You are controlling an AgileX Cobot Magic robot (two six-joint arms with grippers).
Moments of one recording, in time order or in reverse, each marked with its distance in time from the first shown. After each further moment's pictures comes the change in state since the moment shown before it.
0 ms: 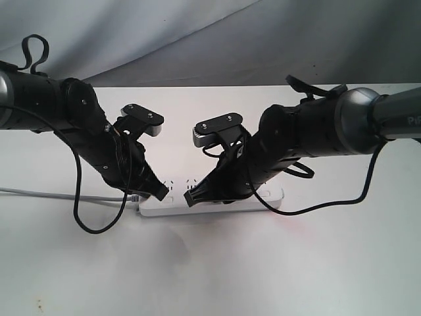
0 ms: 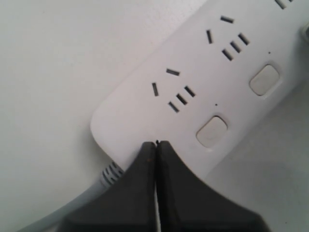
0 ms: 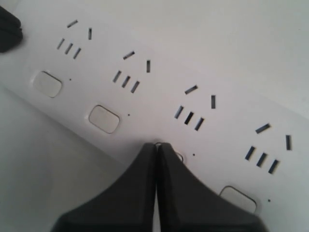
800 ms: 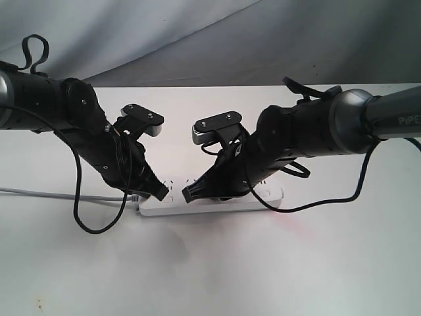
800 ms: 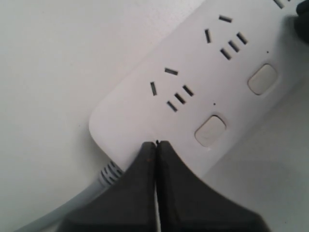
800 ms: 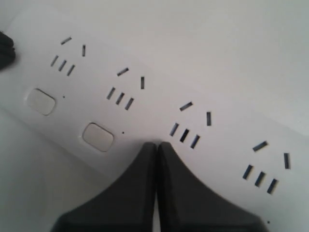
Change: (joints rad) left arm 0.000 0.000 0.000 0.000 0.000 0.000; right arm 0.000 0.036 -0.008 0.002 -0.021 0.003
